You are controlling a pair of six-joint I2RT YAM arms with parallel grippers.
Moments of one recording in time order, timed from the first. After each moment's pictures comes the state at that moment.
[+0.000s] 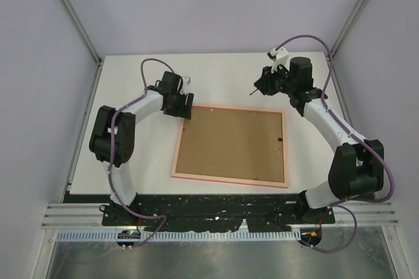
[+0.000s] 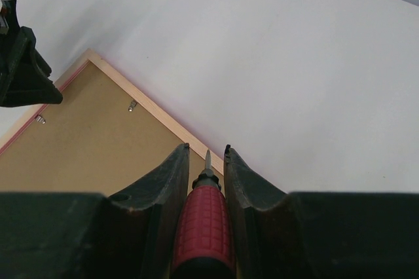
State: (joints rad) left arm -0.34 1.91 1.33 -0.45 0.14 -0.10; right arm 0.17 1.49 1.13 -0.07 -0.44 -0.06
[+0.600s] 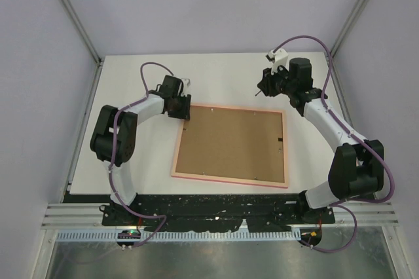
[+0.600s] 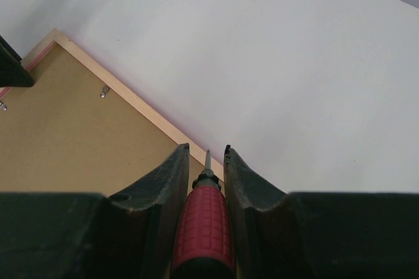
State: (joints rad) left arm -0.35 1.92 1.26 -0.35 0.14 -0.16; right arm 0.17 1.48 1.14 -0.10 -0.37 -0.14
